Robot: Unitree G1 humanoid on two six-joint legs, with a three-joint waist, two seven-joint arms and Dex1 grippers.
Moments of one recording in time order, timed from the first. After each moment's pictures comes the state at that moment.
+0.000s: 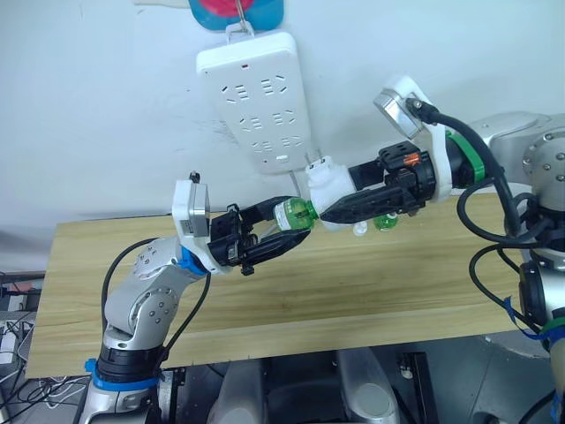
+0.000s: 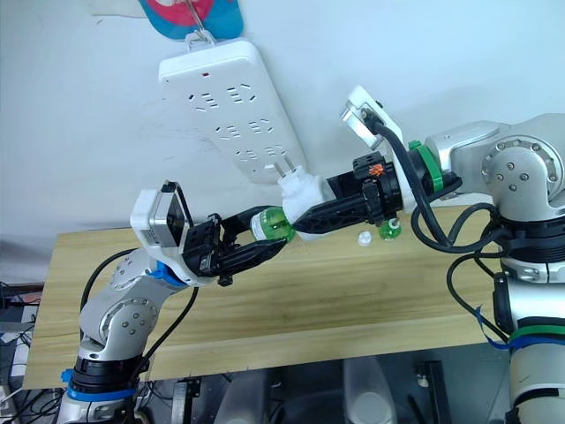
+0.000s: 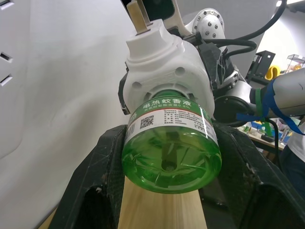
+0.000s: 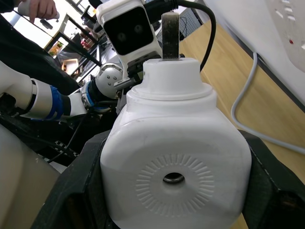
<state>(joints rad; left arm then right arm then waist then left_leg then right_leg) -0.31 0.44 0.07 -0.36 -0.83 0.38 -1.04 -1.15 -0.71 0.10 -0.16 0.96 1.42 1.02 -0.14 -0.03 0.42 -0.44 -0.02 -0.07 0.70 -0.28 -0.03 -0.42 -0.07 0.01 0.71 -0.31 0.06</state>
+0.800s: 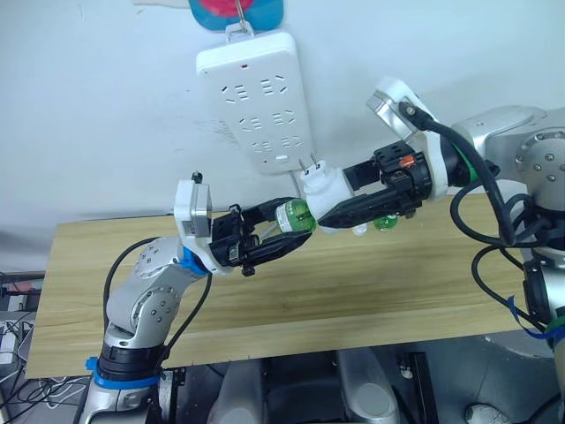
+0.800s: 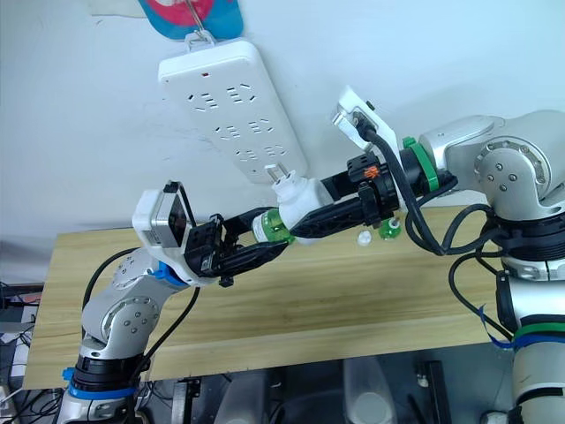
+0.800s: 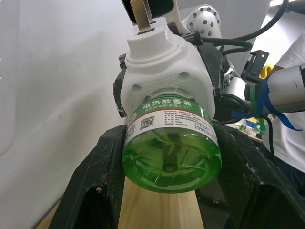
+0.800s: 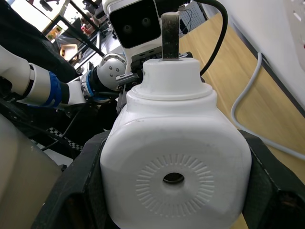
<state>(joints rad) -0.32 0.44 0.06 -0.35 -0.82 0.37 -1.05 -1.18 -0.74 0.17 -0.17 0.91 1.36 1.09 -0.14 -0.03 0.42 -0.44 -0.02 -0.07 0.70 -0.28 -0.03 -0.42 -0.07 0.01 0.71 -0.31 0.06</state>
